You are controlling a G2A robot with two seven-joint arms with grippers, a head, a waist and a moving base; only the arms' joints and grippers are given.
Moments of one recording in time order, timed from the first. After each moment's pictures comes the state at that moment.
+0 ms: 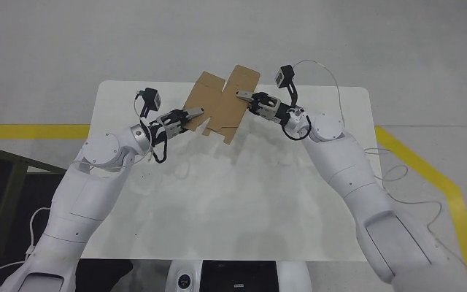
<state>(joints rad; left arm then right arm) 0.98 -0.99 -1.20 -1.46 -0.50 -0.03 -0.76 -0.53 -1.40 0.91 -0.73 0.60 -0.45 0.90</state>
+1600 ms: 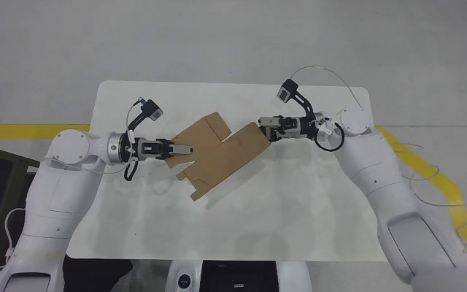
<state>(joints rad) 0.97 -0.94 -1.31 -1.41 -0.50 -0.28 -1.41 -0.52 -1.27 0.90 -0.80 0.64 -0.38 1.44</state>
